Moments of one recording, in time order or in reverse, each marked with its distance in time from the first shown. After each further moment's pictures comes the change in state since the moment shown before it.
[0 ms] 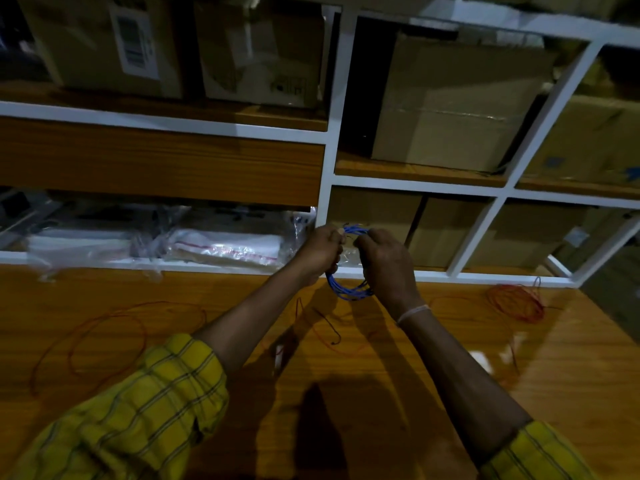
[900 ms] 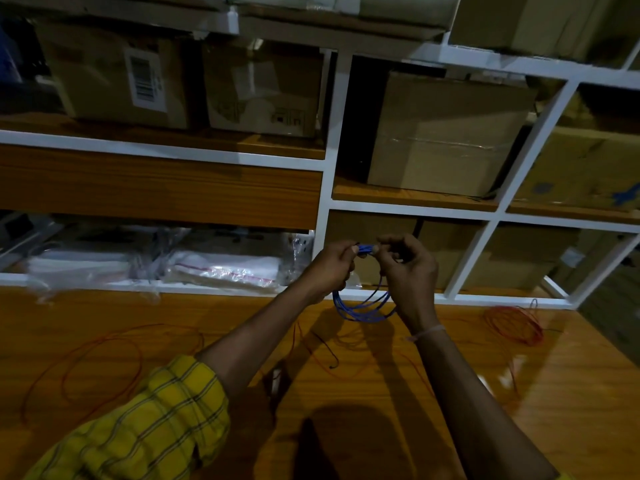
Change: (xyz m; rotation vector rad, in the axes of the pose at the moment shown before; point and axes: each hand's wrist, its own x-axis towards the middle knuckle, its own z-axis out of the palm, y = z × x) left_hand -0.004 0.020 0.013 0.127 -0.083 0.138; right_hand 0.007 0.016 -0.026 0.852 0.244 0.583
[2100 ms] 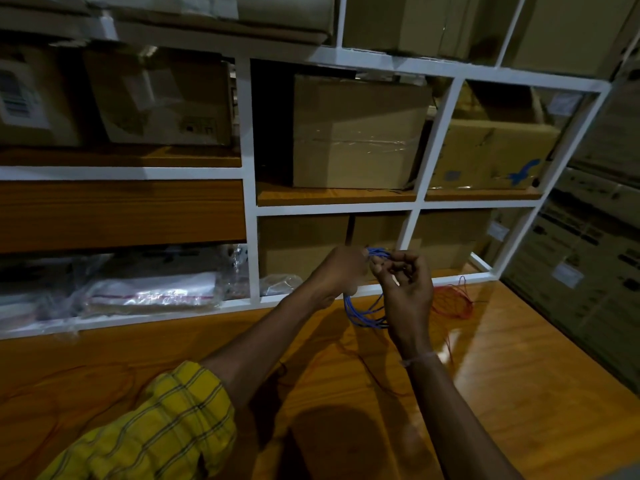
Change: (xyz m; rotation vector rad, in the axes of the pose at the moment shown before) left_hand 0.023 0.049 0.126 -0.197 -0.232 -0.066; right_hand -0.025 0.014 -0.104 0.147 0.251 0.072
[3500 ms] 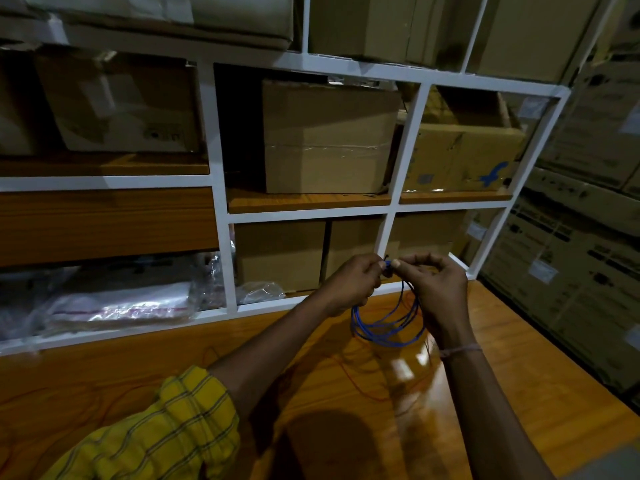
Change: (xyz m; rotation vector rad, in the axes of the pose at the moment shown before) left_hand 0.017 0.008 0.060 0.230 -0.137 0.096; right_hand 0.049 -0.022 -0.081 -0.094 -0.025 0.131
